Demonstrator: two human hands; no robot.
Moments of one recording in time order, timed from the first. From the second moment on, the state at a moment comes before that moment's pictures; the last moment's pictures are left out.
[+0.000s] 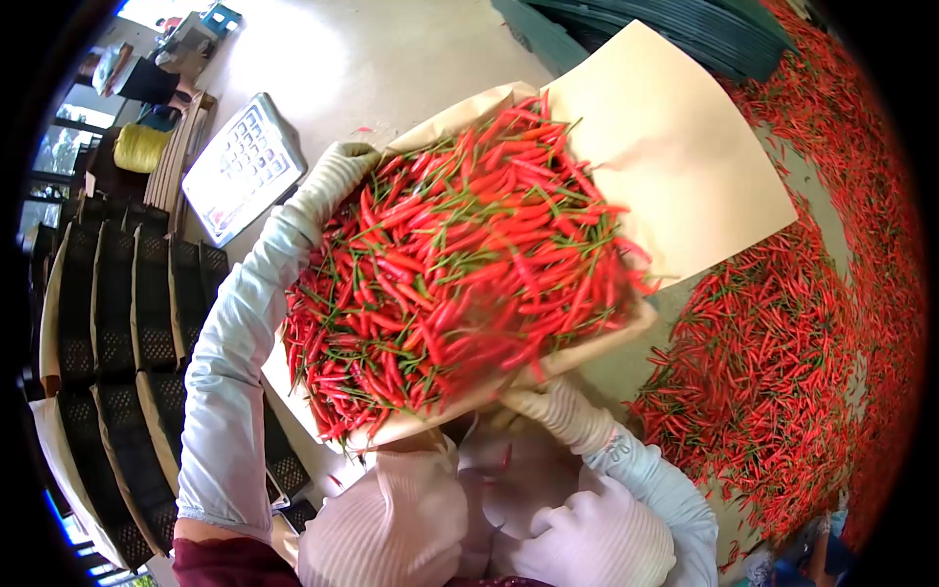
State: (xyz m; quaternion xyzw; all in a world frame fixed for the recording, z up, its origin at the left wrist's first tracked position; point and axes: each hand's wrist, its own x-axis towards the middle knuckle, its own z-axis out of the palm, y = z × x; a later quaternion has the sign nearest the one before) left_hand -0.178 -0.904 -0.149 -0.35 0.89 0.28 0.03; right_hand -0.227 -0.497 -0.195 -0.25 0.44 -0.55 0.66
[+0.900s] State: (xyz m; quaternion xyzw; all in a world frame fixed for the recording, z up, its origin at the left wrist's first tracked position) left_hand 0.017 -0.850 -0.129 -0.34 0.88 -0.03 -0.33; right_hand -0.274 -0.467 -0.224 -0.61 0.48 -0.08 0.62
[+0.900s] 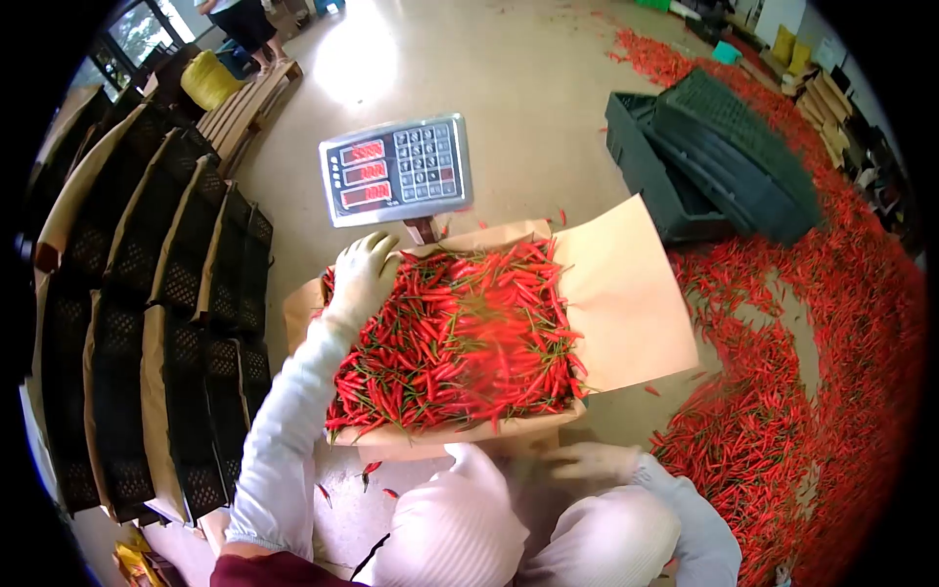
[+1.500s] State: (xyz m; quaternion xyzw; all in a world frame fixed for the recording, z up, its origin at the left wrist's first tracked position) left_hand 0.223 -0.520 -0.227 -0.51 0.71 0.49 -0.06; right_hand -0.224 -0.267 -0.172 0.01 0.67 -0.52 0.53
